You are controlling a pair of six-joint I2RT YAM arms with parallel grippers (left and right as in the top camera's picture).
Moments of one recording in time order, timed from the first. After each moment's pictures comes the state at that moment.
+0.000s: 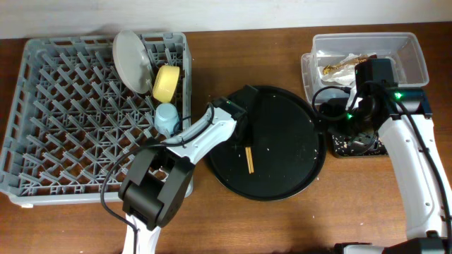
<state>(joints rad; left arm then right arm) -0.65 2.13 1.55 -0.83 0.04 -0.66 -0.03 1.49 1.40 -1.25 -0.10 0.32</state>
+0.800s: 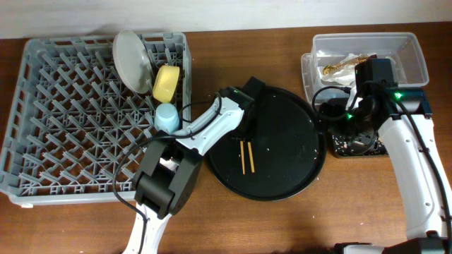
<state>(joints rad) -0.65 2.25 1.75 -0.96 -0.02 -0.49 -0.03 1.49 1.40 -1.25 -0.10 0.32</state>
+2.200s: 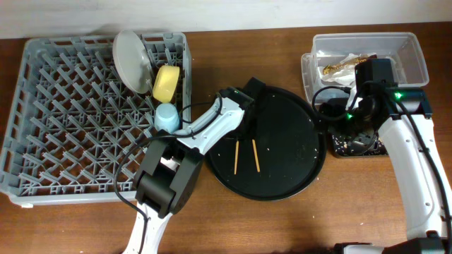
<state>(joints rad) -0.65 2.26 1.75 -0.95 -0.03 -0.51 -0.03 1.49 1.40 -1.25 -0.10 0.32</state>
